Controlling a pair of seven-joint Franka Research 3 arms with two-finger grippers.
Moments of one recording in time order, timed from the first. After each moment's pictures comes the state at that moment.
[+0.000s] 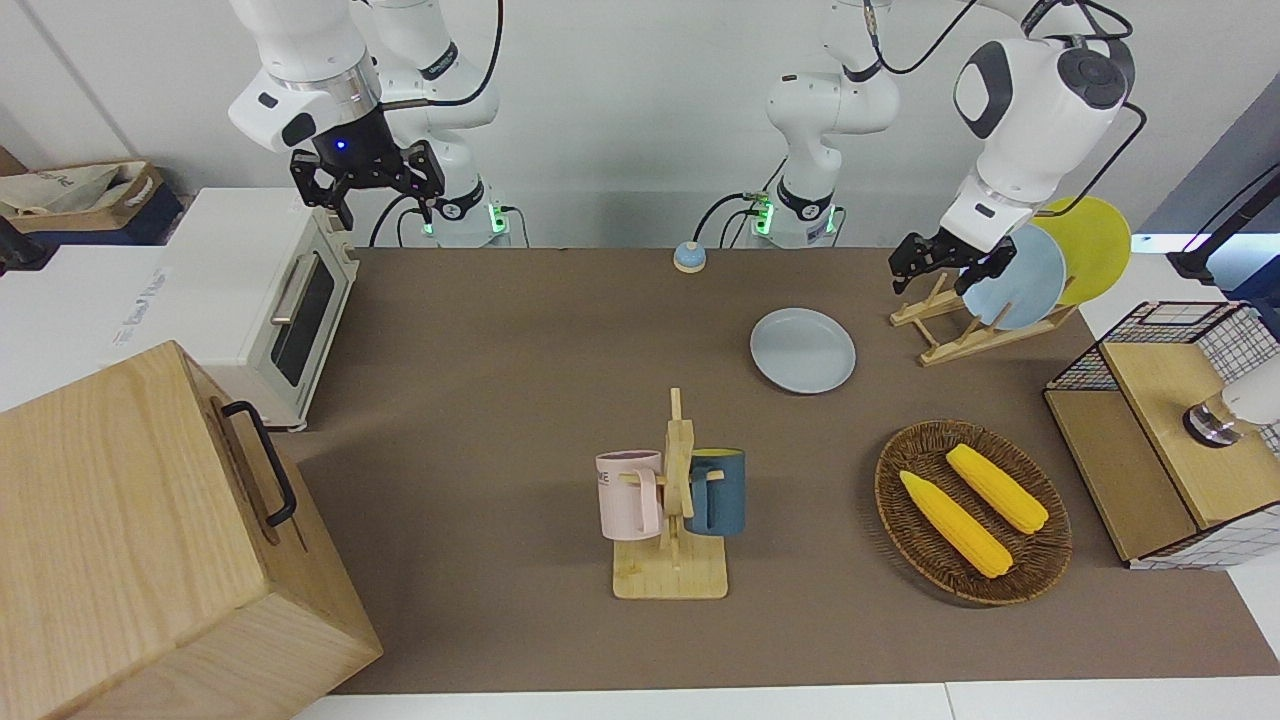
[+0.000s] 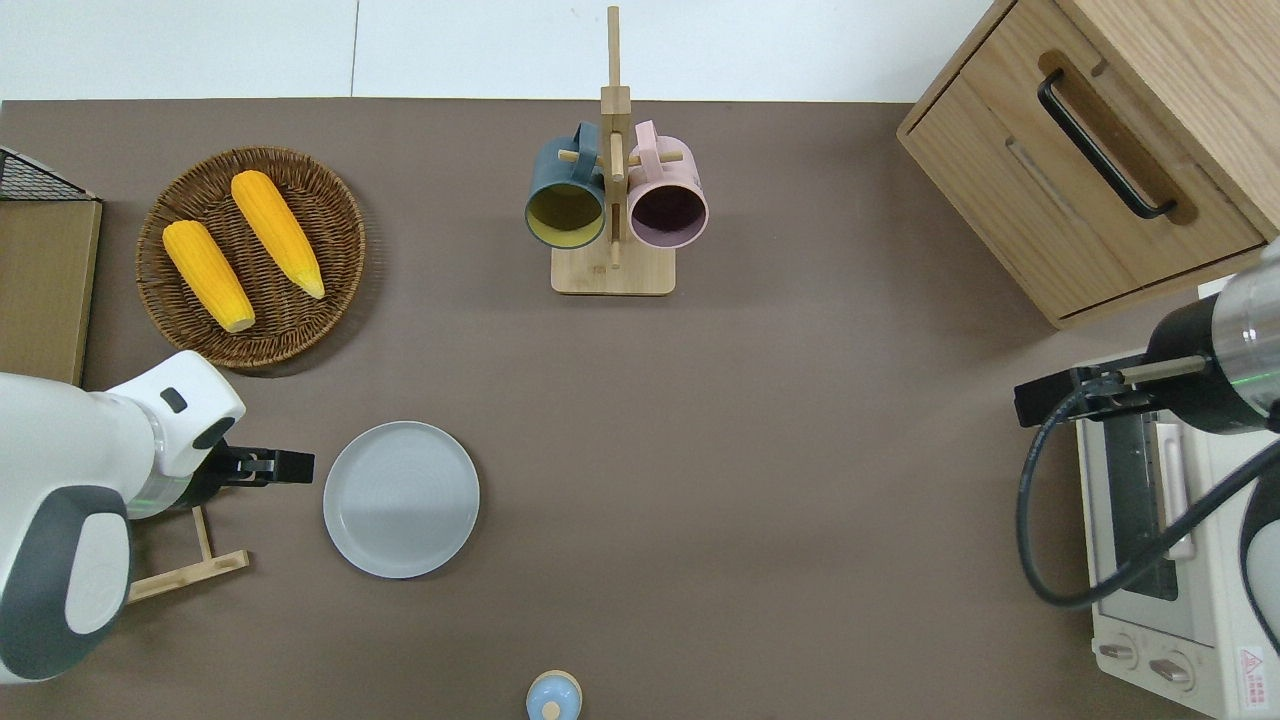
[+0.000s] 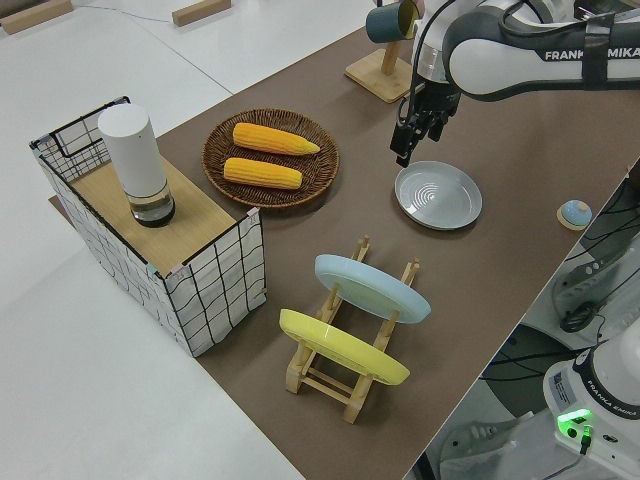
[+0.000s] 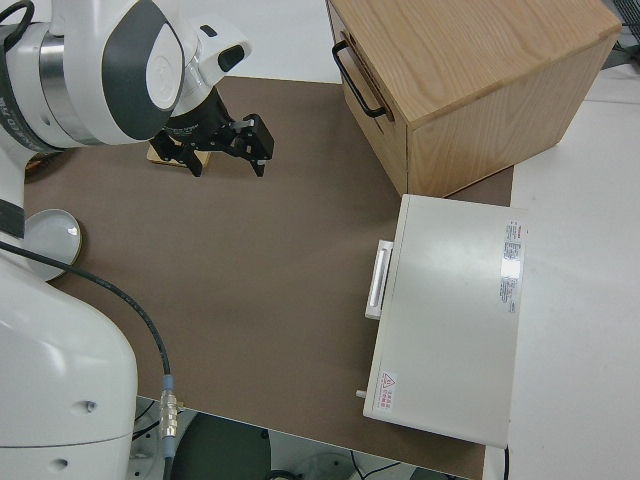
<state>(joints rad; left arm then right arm) -0.10 -0.18 0.07 -2.23 -0.03 2.01 0.04 0.03 0.00 0.09 -1.47 0.00 1.39 0.03</state>
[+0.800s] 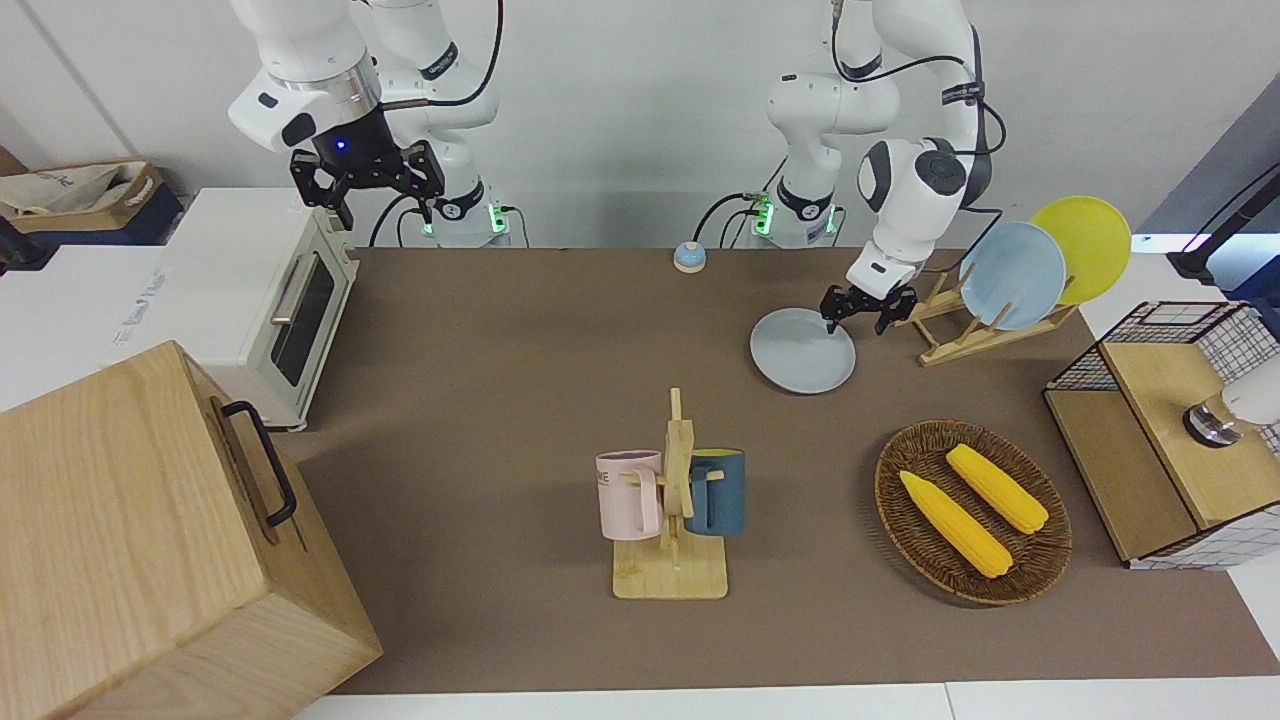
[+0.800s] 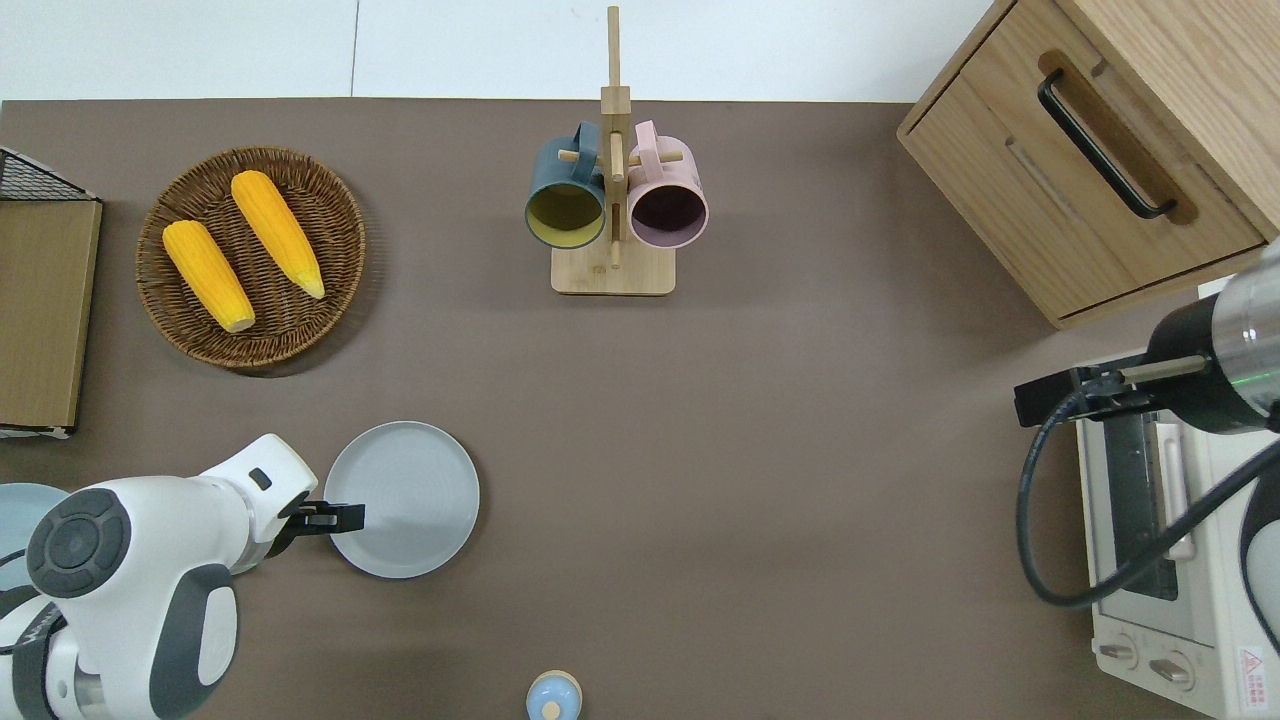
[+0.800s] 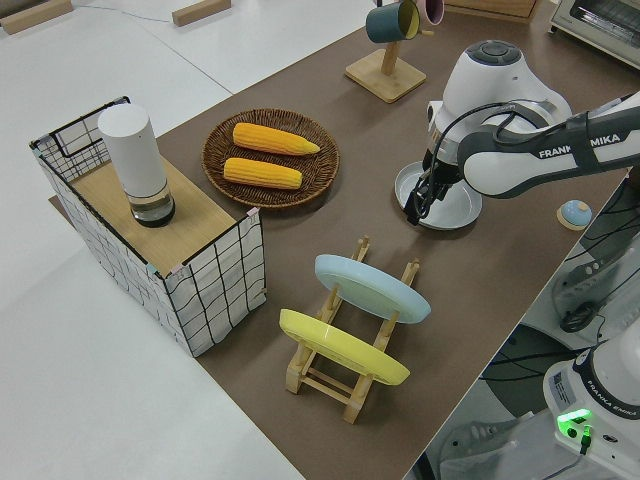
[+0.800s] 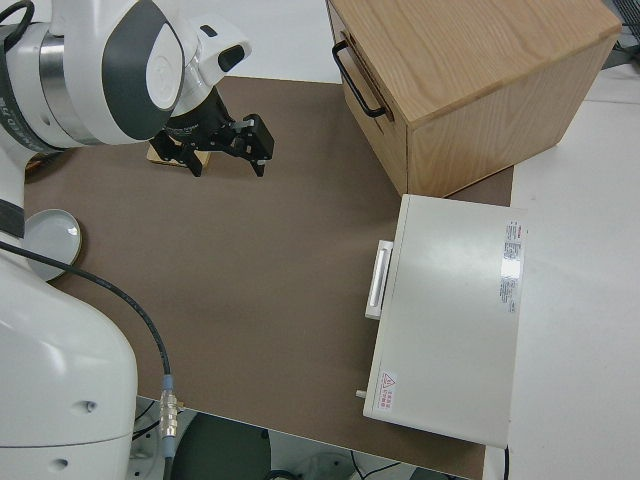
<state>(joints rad) -0.11 -0.20 0.06 -2.57 -0.03 2.38 0.02 0.03 0.00 0.09 -1.47 0.00 1.39 0.03</state>
